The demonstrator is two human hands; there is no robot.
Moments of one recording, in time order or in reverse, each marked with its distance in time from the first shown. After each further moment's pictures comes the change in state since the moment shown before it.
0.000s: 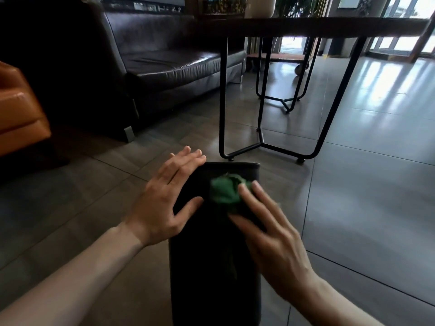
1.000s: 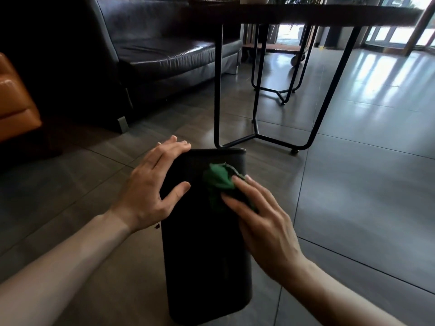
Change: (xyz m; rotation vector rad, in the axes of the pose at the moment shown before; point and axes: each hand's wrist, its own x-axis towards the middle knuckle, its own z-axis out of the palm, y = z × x) left_hand -0.007 -0.004 -0.007 -0.062 0.026 -0.104; right_hand 0.000 -0.007 -0.002 0.010 -0.028 0.100
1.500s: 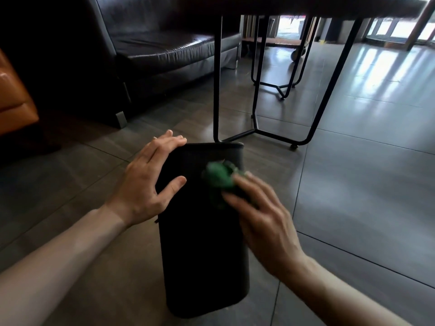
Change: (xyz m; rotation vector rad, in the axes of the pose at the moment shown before) left_hand -0.003 -0.002 -0.002 -0.013 0.001 -0.010; right_hand -0.005 0.002 0.002 0.004 0.004 -0.007
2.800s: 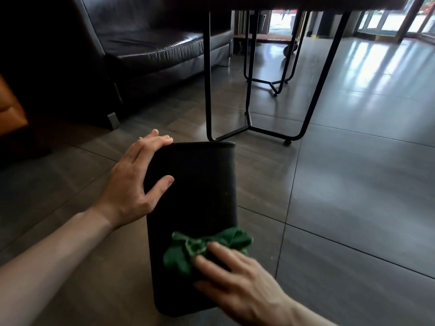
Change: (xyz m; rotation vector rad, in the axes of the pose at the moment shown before) left_hand -0.001 -0.001 0.000 -0.037 -0.003 -0.012; right_hand -0.062 -0.041 0.009 -0.049 -0.140 -0.412
